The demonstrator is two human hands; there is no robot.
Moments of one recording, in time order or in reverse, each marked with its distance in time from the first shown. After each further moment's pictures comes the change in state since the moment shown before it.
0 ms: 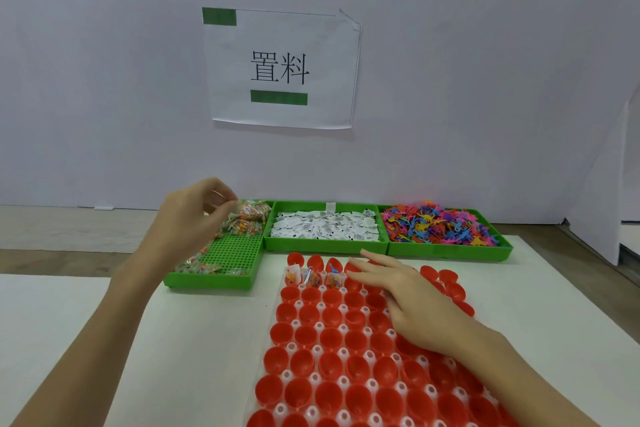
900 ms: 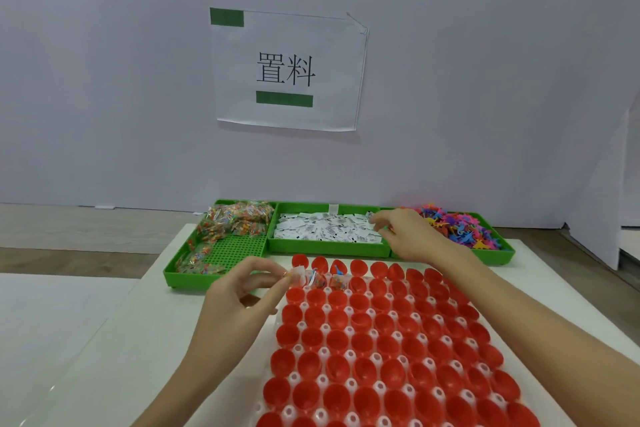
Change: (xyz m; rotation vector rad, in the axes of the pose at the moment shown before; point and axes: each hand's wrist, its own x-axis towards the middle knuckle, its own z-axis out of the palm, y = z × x) left_hand -0.110 0.031 0.054 -0.658 -0.062 -0.136; right_hand 0.094 0.048 -0.035 -0.090 0.015 0.230
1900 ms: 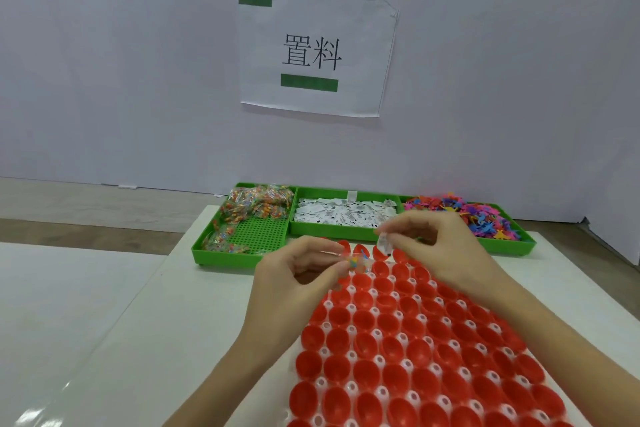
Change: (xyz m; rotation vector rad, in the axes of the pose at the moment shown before) left_hand -0.009 0.022 0.016 -0.135 -0.051 0.009; right_hand -0.091 -0.068 -0.015 0.579 0.183 -0.149
